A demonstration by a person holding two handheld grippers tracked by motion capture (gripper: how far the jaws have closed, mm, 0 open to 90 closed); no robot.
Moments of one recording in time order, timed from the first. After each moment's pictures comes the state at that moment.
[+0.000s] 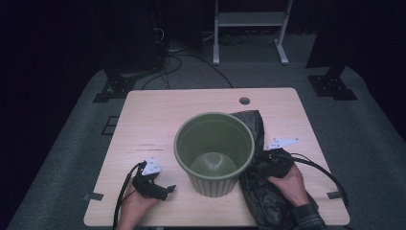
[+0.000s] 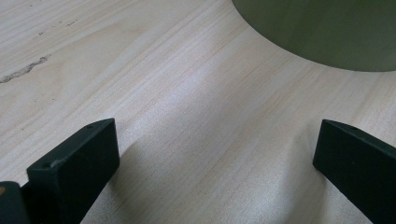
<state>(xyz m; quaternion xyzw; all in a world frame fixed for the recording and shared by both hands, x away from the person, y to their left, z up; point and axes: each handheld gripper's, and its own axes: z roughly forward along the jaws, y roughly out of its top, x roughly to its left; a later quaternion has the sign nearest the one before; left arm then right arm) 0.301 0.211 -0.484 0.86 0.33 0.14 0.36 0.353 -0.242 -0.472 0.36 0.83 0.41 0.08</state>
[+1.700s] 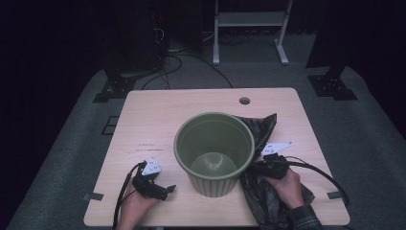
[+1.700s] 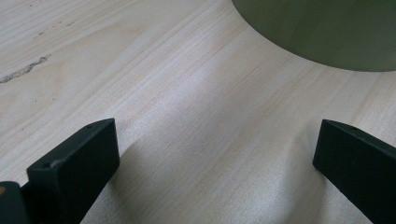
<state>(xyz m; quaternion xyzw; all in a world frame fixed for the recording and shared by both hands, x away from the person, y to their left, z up) 0.301 0.211 -0.484 0.86 0.33 0.14 0.36 0.338 -0.225 -0.465 0.31 0.85 0.42 0.07</state>
